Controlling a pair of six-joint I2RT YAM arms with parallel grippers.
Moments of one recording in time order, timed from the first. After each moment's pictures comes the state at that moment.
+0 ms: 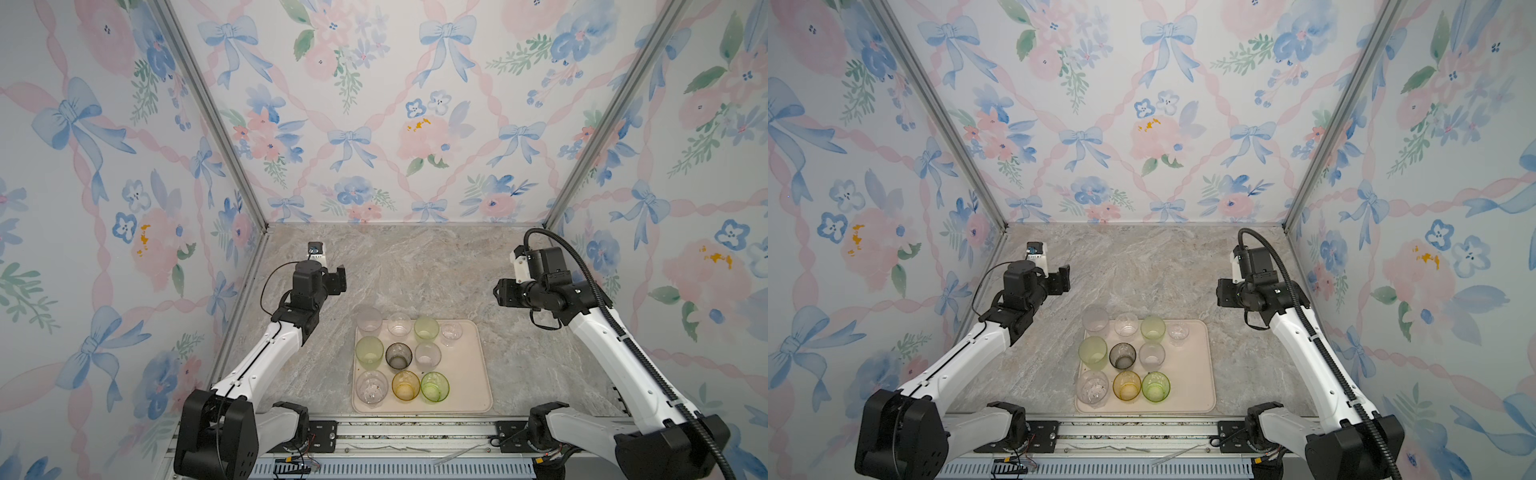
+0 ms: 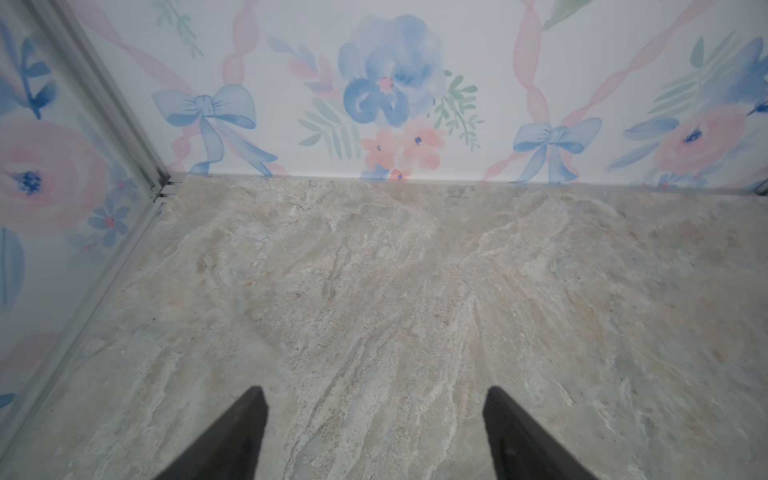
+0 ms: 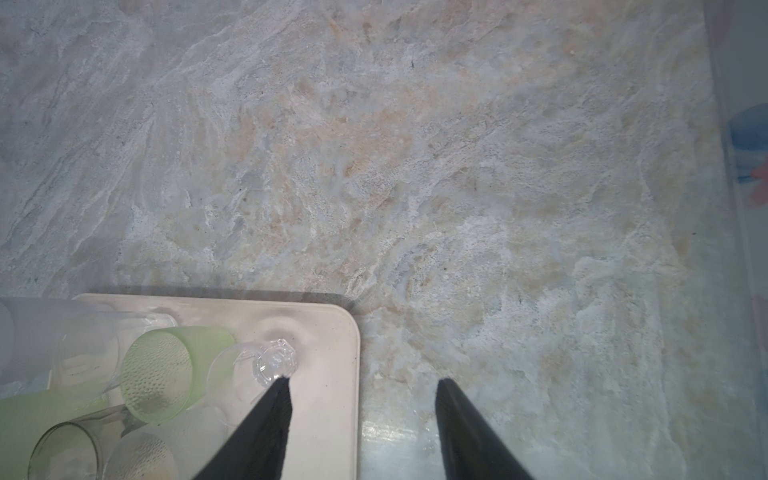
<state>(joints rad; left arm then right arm) -0.19 1.15 0.70 0.08 -0.17 -0.14 0.19 1.16 1.14 -0.88 0.00 0.22</state>
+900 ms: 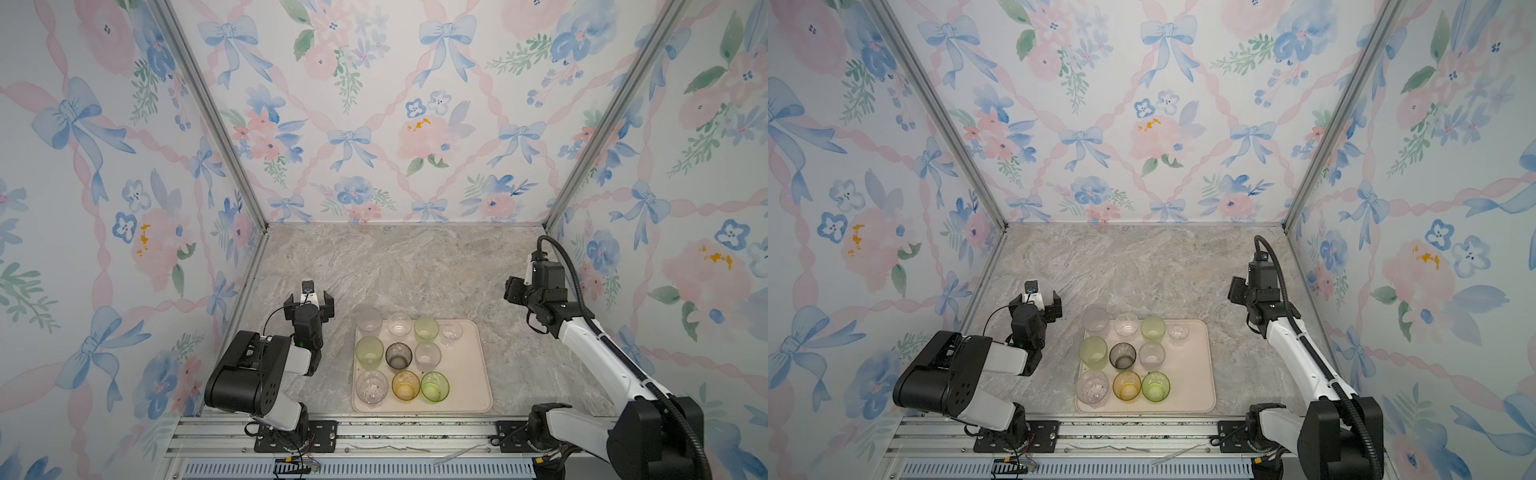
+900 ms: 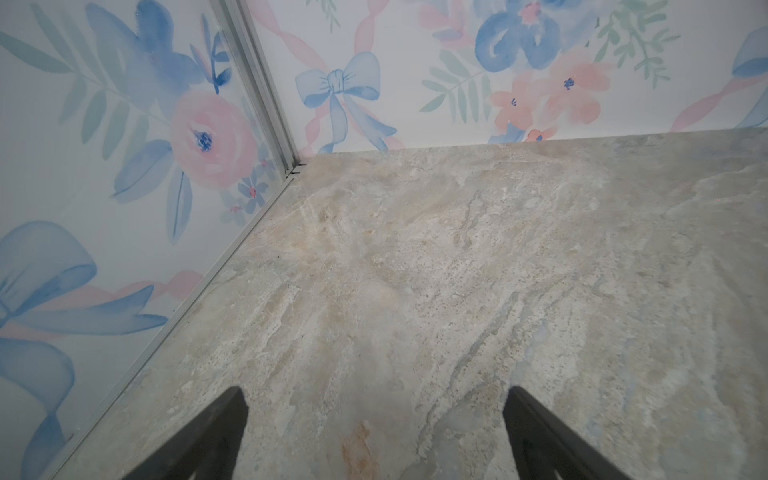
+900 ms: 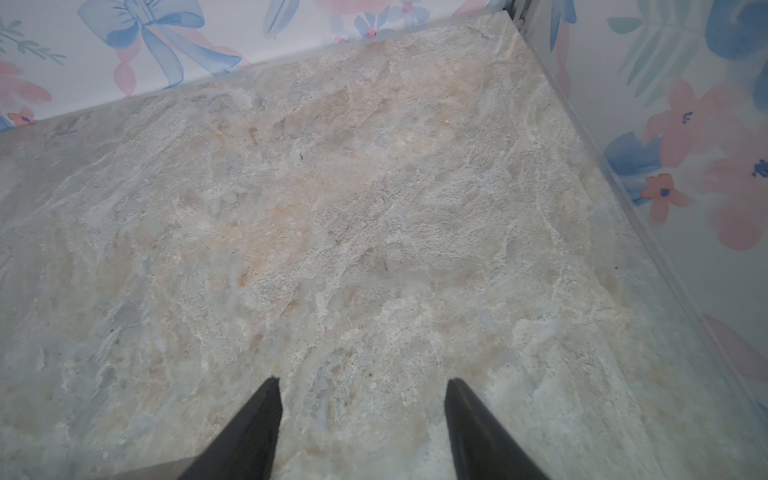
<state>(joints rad) -0.15 1.53 0.24 1.05 -0.40 0.07 0.08 1.18 0.76 -0.27 0.16 0.24</state>
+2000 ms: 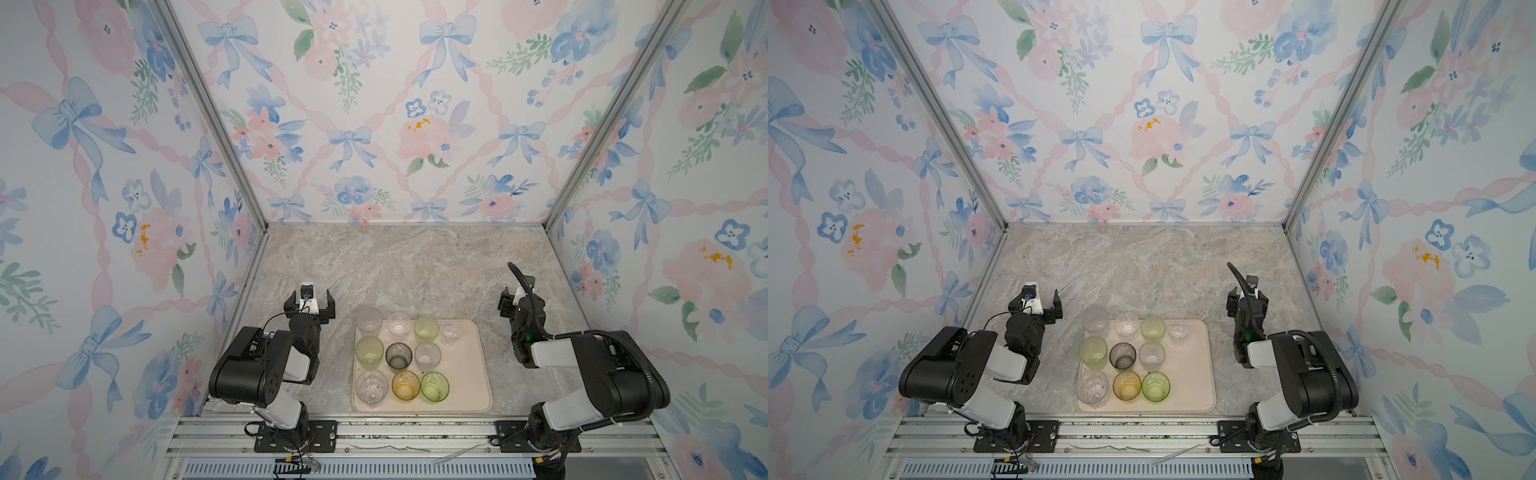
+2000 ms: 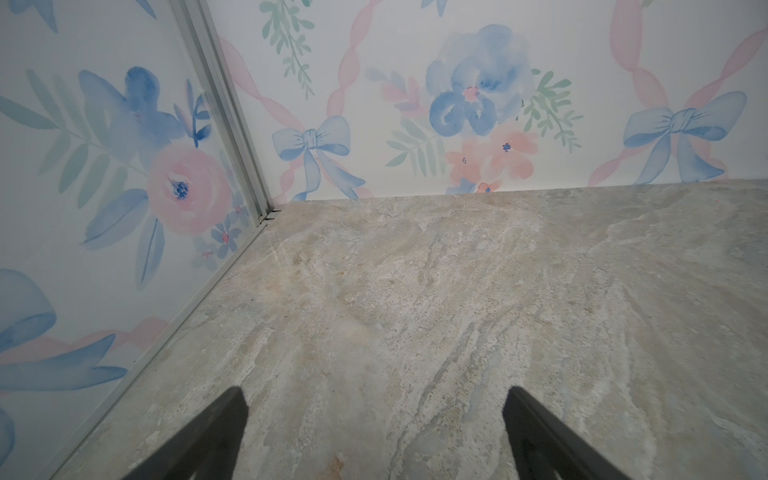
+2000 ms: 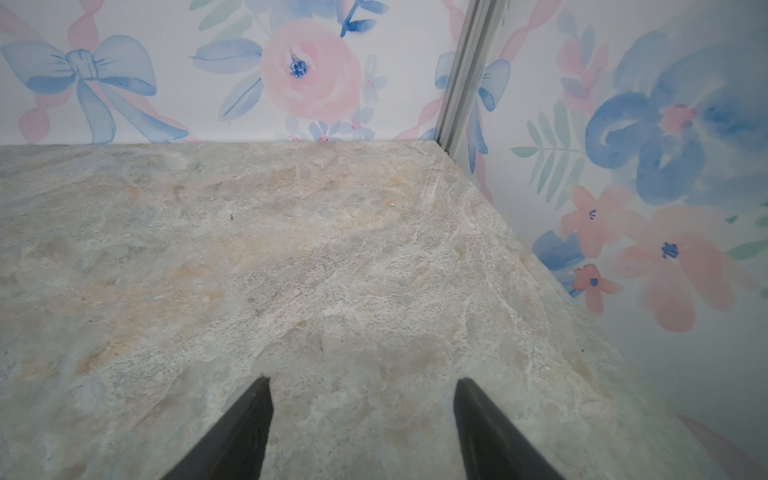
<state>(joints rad) -0.13 1.58 0.16 1.31 -0.26 0.09 0.13 1.55 0.32 0.93 0.39 0.00</state>
